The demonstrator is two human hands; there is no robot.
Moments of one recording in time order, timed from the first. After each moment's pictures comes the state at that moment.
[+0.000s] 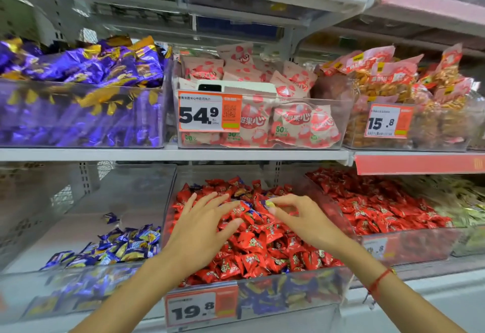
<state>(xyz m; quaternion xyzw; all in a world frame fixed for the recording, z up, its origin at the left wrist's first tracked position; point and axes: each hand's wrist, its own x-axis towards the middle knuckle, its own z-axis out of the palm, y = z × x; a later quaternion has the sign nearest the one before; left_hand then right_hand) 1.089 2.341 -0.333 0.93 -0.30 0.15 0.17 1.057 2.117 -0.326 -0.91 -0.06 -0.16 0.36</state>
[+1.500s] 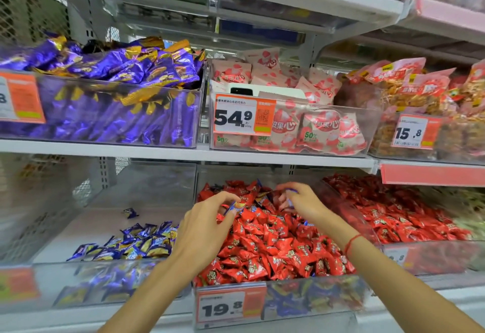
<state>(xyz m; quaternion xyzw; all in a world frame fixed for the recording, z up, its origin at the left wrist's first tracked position) 1.086 2.377 -0.332 0.87 -0.21 0.18 0.40 1.124 2.143 -0.317 -0.86 0.08 -0.12 0.49</state>
